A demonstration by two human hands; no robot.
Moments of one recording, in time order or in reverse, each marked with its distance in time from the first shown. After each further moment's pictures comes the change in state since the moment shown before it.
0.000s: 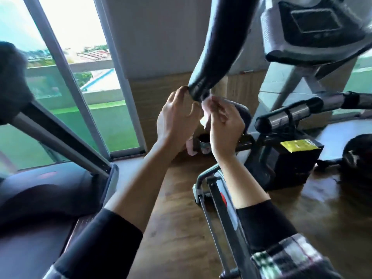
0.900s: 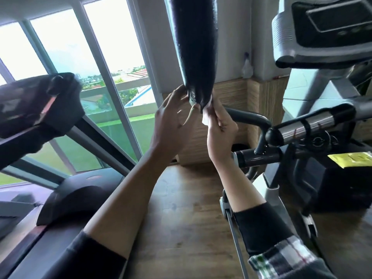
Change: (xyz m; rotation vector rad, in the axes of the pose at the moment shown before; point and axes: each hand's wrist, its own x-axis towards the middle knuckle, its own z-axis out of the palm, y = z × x) left_hand -0.006 0.030 -0.024 -0.111 0.114 0.240; right_hand 0.011 0.011 0.019 0.444 -0.163 -0.063
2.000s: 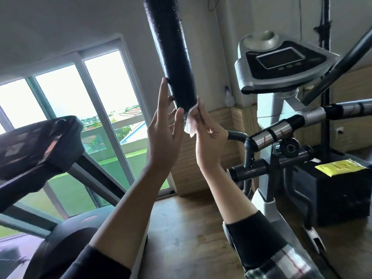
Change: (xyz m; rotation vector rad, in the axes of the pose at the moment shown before) left_hand -0.005 0.052 -0.025 0.081 0.154 0.345; right_hand -0.009 -0.092 0.016 0.215 0.082 -0.001
